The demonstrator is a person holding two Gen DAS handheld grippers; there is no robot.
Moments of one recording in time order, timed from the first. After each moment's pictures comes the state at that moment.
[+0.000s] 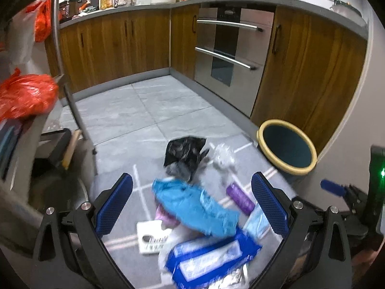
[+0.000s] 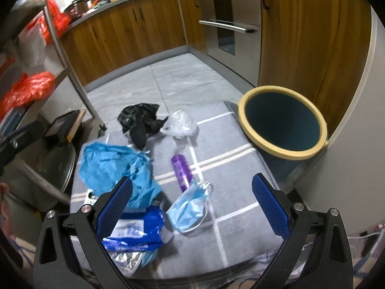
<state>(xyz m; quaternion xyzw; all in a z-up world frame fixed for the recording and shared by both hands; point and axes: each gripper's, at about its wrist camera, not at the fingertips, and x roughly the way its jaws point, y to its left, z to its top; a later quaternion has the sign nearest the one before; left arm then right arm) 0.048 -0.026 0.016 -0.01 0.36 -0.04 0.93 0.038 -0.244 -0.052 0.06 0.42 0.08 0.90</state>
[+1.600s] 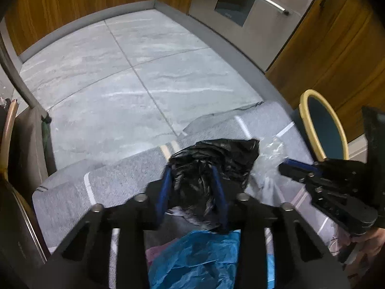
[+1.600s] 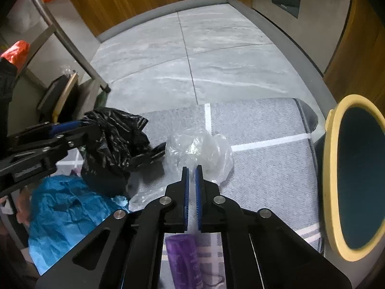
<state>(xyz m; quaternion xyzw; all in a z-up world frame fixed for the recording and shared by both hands) 0.253 0.018 -0.144 -0.05 0.54 -0.10 0.83 0.257 -0.167 -0.153 0.00 0.55 0.20 0.81</state>
